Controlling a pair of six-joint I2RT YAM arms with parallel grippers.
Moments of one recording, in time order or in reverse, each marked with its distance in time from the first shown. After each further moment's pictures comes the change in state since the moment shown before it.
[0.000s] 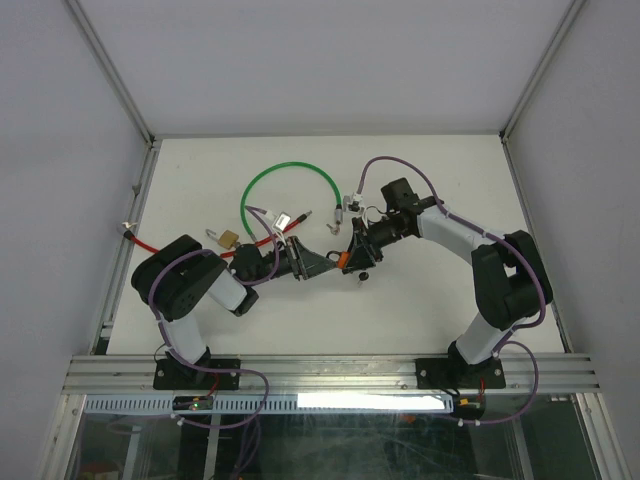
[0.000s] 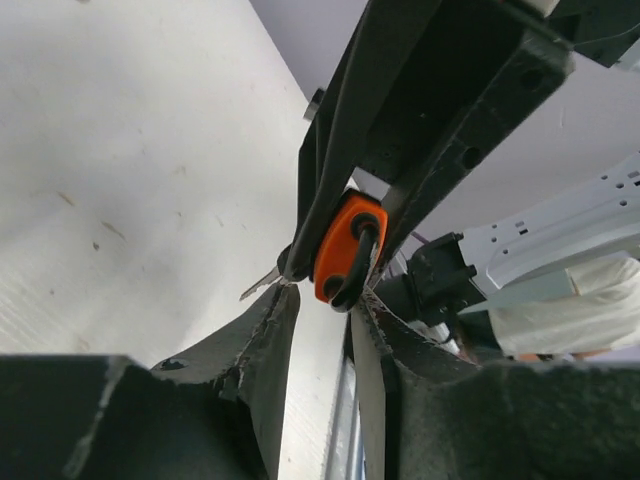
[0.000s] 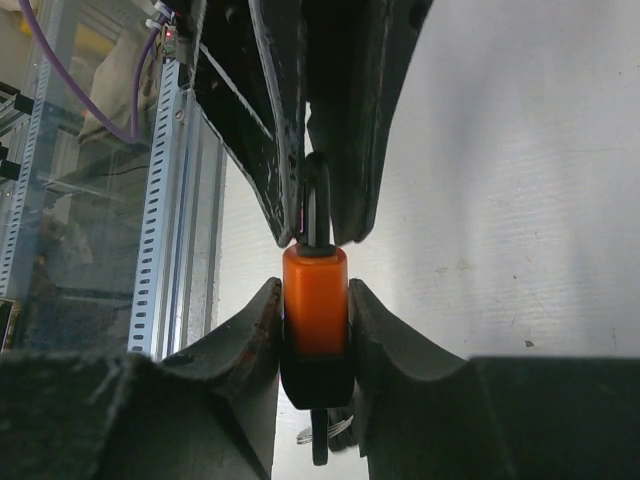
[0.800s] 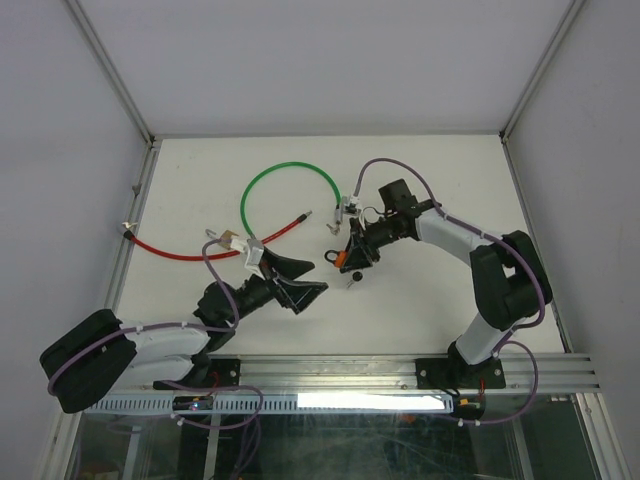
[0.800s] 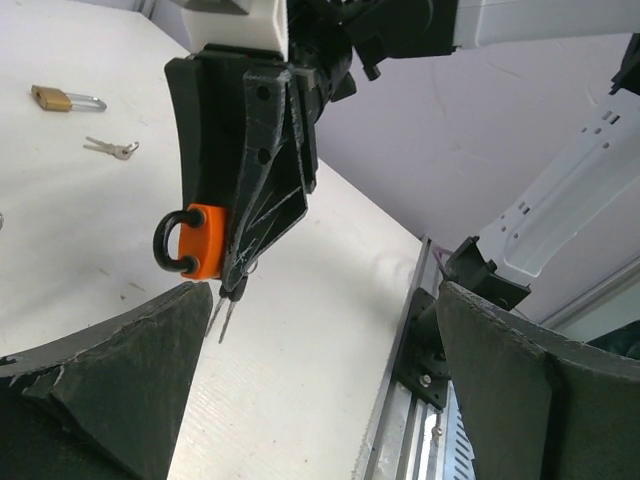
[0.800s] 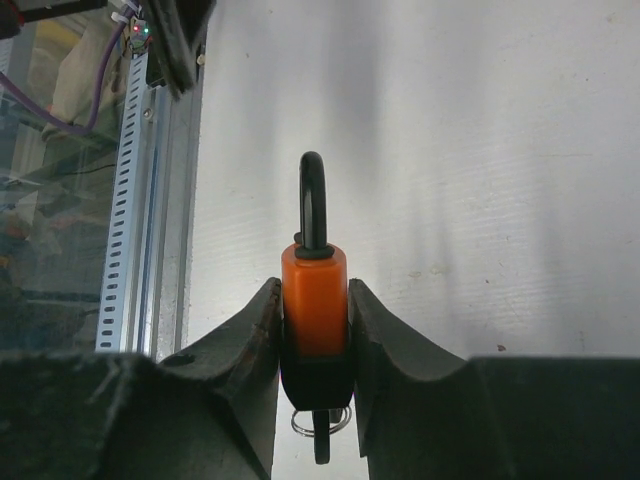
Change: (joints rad) left arm -0.241 -0.695 -0.264 -0.296 -0.399 0.399; right arm 0.015 0.000 -0.032 0.113 0.051 0.040
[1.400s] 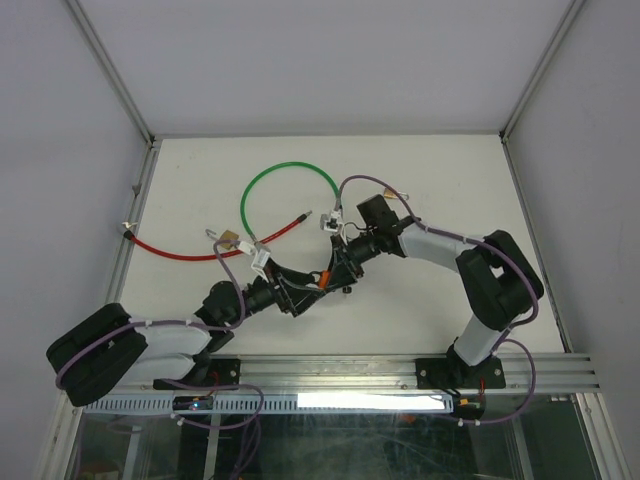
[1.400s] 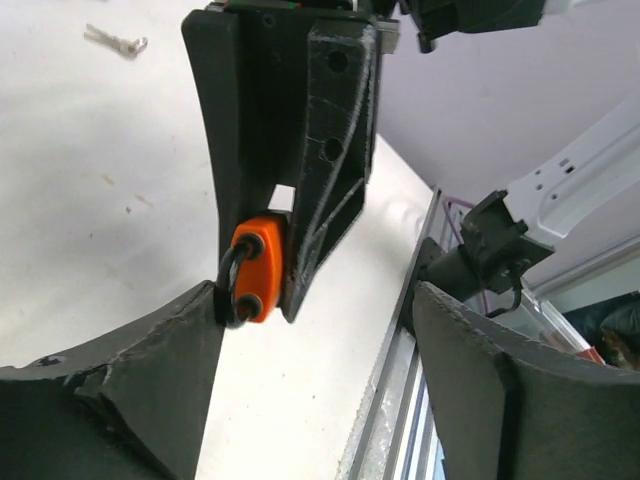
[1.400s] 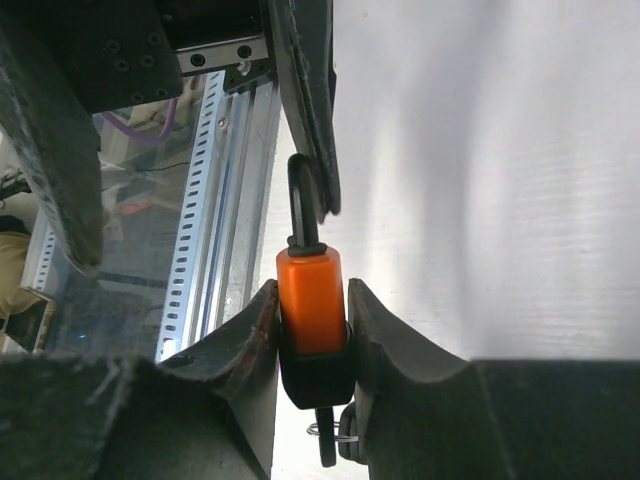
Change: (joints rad) left arm 0.027 0.151 -0.015 -0.014 0.075 -0.089; right arm 0.151 0.040 -0.089 0.211 -0.046 0.224
